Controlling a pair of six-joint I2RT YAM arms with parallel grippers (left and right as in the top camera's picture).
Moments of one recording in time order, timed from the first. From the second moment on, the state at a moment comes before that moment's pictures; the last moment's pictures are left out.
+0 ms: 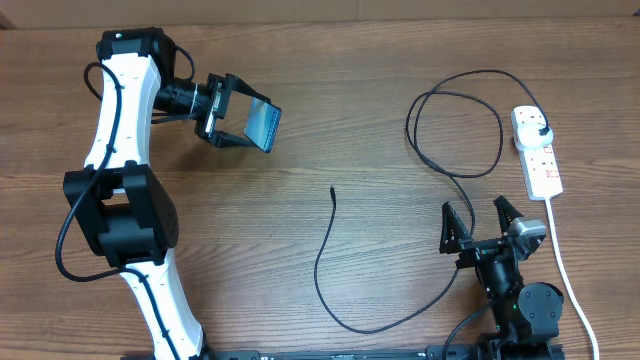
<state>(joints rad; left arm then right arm) 0.08 2.21 2.06 -1.63 1.01 -0.76 0.04 0.01 0.02 -0.02 -0.14 0.22</state>
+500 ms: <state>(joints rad) 0.08 2.21 2.06 -1.61 0.75 -0.76 0.04 0.01 0.02 -0.02 -0.14 0.22</state>
